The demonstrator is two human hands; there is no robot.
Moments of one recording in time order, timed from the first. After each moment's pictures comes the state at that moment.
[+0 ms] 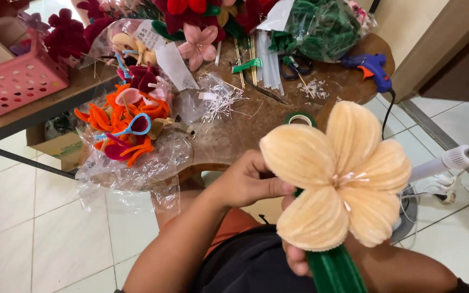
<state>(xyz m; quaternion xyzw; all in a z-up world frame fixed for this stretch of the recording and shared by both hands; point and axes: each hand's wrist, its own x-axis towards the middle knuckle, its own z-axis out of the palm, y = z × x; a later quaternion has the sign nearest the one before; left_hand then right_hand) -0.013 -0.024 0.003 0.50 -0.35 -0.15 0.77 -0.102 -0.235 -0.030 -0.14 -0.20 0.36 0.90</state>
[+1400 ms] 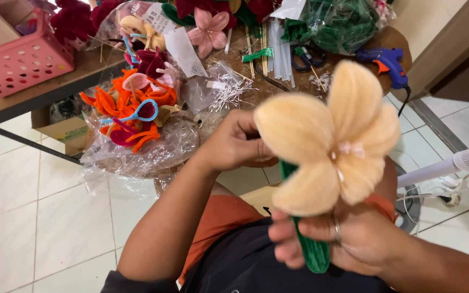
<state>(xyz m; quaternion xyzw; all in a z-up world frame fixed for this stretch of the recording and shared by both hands) 0.032 0.015 0.011 0.54 -0.39 -0.17 0.73 -0.087 -0.197 0.021 -0.41 0.04 0.40 0.82</state>
